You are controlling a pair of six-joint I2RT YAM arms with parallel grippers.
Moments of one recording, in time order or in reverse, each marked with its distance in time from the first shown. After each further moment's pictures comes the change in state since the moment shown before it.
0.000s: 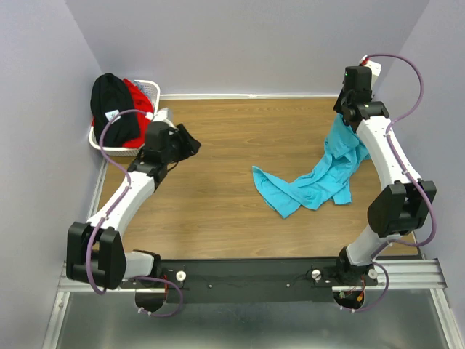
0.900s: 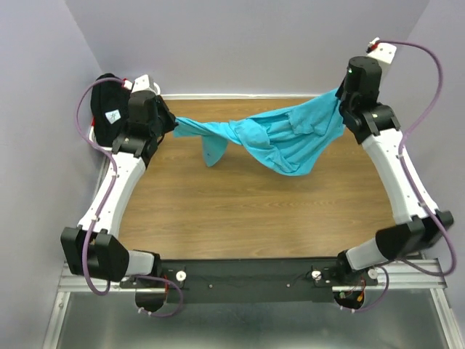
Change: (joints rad) left arm -0.013 -0.008 0.349 -0.253 -0.235 0.093; right arm 0.224 -0.242 0.031 0.046 0.282 -0.048
